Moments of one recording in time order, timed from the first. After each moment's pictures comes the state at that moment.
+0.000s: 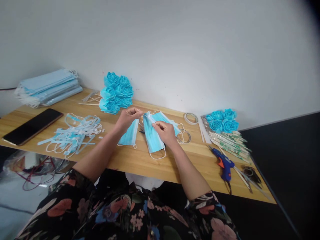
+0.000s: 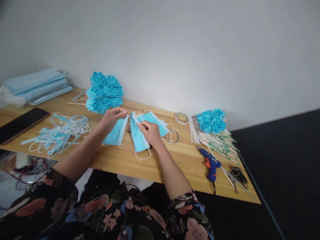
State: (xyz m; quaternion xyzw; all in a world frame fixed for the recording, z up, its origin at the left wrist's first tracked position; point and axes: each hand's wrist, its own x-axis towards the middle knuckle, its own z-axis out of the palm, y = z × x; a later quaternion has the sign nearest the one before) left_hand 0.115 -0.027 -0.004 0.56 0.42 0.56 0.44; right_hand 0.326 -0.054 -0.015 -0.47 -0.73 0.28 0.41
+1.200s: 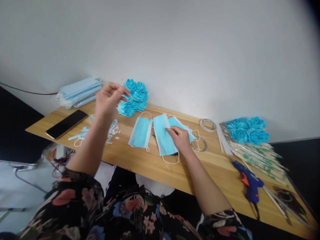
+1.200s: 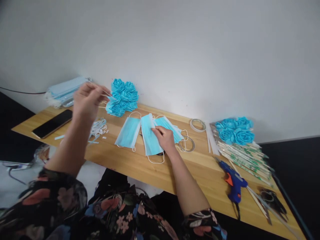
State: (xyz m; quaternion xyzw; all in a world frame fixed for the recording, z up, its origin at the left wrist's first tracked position) left_hand 0.033 -0.038 0.077 0.52 0.38 0.72 0.27; right_hand 0.329 -0.050 -0.018 -0.48 -0.71 0.29 0.43
